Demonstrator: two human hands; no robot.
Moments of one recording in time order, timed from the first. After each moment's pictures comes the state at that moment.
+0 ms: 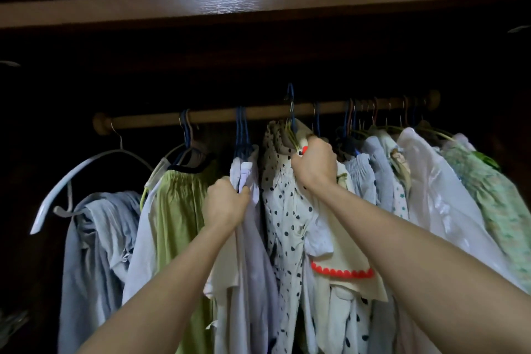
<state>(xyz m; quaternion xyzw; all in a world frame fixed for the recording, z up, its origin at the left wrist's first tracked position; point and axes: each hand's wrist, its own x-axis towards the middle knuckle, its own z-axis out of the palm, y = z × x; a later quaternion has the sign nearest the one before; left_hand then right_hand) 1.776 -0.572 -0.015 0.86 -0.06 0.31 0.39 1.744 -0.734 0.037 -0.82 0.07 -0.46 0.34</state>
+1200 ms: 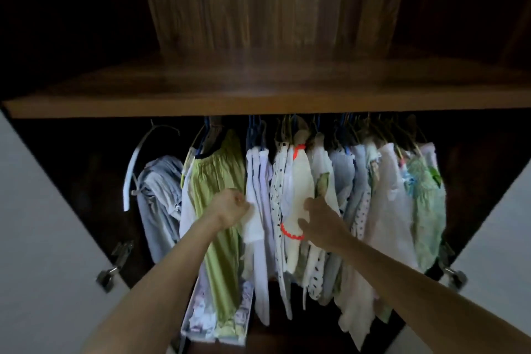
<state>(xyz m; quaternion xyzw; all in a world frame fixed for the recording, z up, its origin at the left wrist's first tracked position) 1.656 -0.521 0.064 0.95 -0.07 -0.06 0.29 1.597 -0.736 0.042 -0.98 0.02 0.03 0.21</state>
